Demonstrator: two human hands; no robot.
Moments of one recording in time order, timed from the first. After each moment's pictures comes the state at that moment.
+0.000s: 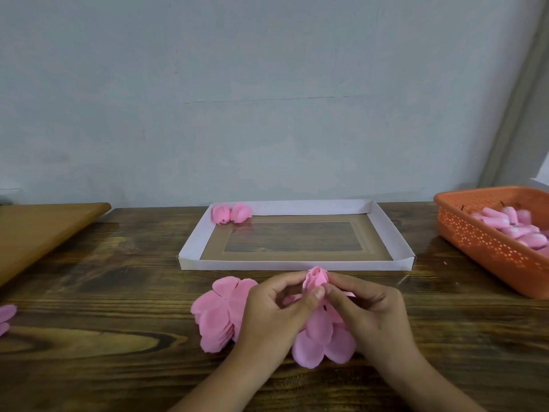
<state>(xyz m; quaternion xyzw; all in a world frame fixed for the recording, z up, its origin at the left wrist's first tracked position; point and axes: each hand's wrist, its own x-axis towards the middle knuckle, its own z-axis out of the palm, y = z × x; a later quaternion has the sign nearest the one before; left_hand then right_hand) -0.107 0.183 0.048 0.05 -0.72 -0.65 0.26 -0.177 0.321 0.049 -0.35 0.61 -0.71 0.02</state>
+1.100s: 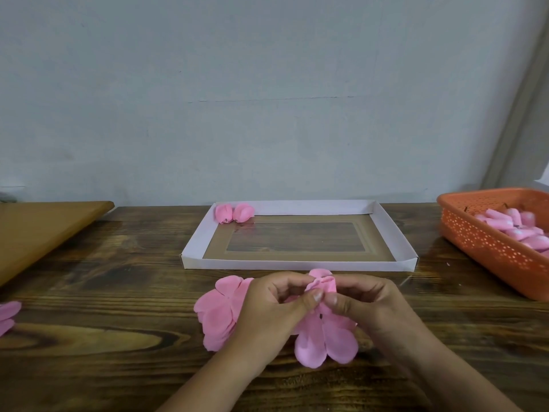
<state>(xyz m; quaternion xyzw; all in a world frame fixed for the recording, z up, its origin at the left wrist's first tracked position) -0.103 0.173 0.055 0.03 -0.72 -0.66 0.22 -0.195 0.331 0.059 -0.33 0.58 -0.70 0.24</state>
